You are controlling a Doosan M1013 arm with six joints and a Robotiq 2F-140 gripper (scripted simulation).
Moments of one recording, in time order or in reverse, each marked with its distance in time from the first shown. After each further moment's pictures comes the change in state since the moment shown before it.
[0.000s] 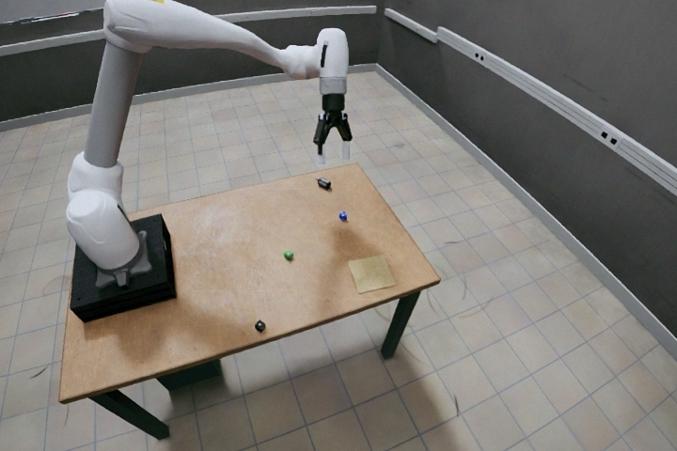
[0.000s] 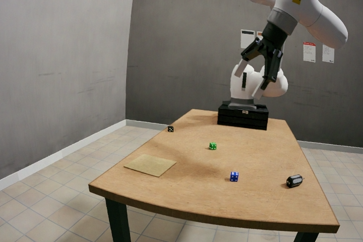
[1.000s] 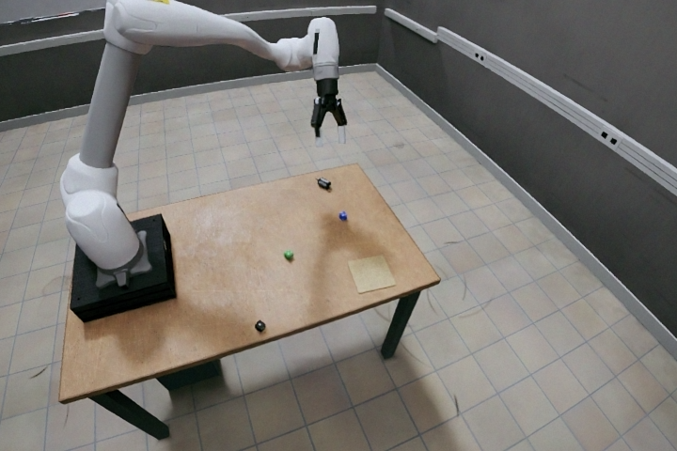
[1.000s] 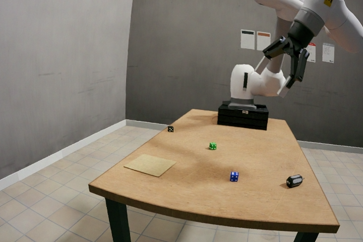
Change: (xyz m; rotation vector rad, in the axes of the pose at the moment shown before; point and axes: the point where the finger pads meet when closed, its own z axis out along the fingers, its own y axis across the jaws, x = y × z) arm -0.041 -0.043 -0.052 -0.007 0.079 -0.029
